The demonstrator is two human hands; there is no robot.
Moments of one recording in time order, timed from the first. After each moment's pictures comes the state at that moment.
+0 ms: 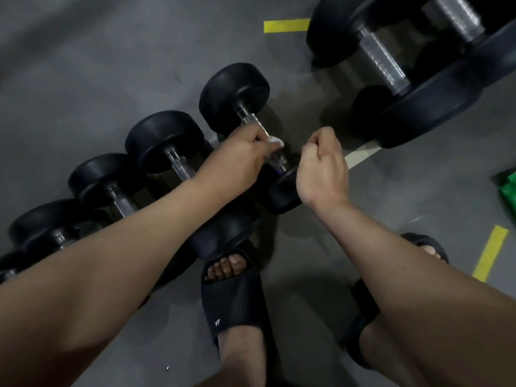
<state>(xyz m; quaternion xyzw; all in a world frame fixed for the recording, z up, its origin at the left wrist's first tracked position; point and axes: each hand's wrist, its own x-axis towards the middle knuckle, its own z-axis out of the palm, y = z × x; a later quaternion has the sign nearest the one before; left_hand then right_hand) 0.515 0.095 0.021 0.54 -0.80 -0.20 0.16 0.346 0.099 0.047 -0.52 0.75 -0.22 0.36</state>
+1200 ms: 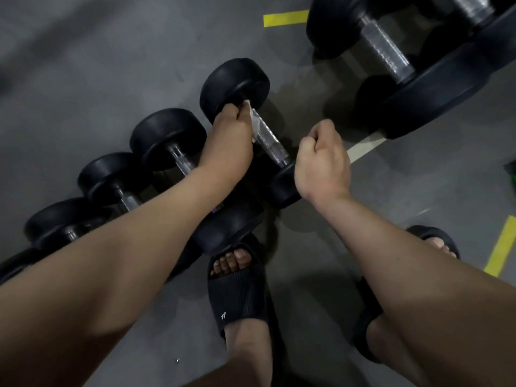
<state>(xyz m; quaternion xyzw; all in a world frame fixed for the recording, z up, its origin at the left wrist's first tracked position) 0.512 0.078 0.030 0.70 -0.70 -0.13 0.06 0.349 0.102 0.045 -0.54 0.74 -0.23 0.33</state>
